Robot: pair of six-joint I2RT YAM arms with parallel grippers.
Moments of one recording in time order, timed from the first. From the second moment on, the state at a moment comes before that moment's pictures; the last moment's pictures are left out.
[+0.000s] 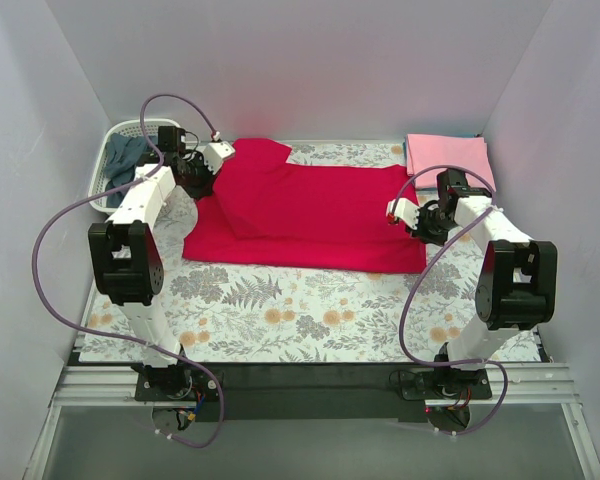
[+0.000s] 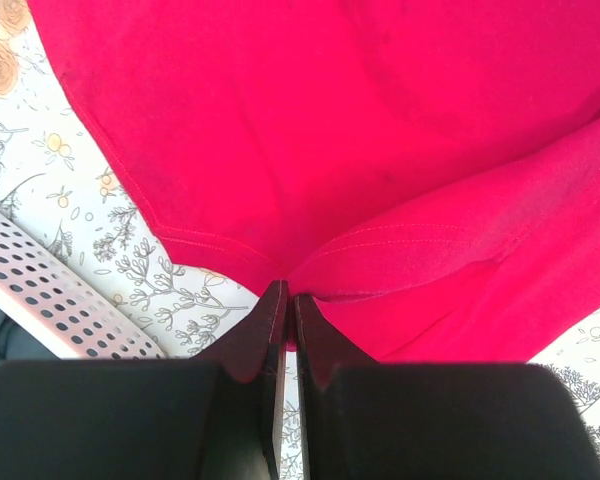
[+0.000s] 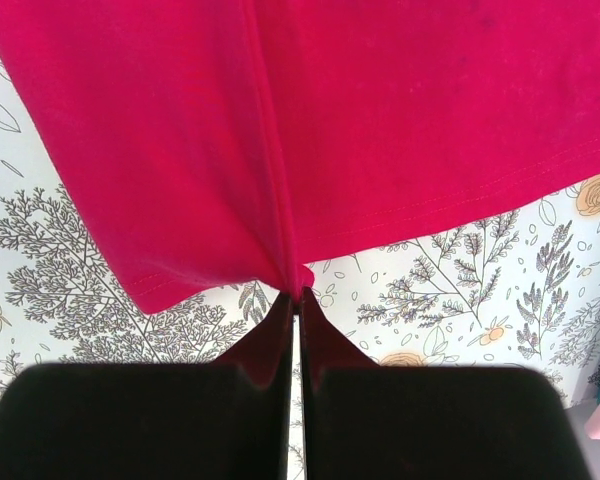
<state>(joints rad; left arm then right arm) -0.02 1.89 1.62 -0.70 0.40 0.79 0.02 1.66 1.17 -0.79 -0.31 -1.33</state>
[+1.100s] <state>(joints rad) -0.03 1.96 1.67 -0.68 0.38 0.77 -0.02 1.71 1.18 -0.79 -0.30 -1.33</state>
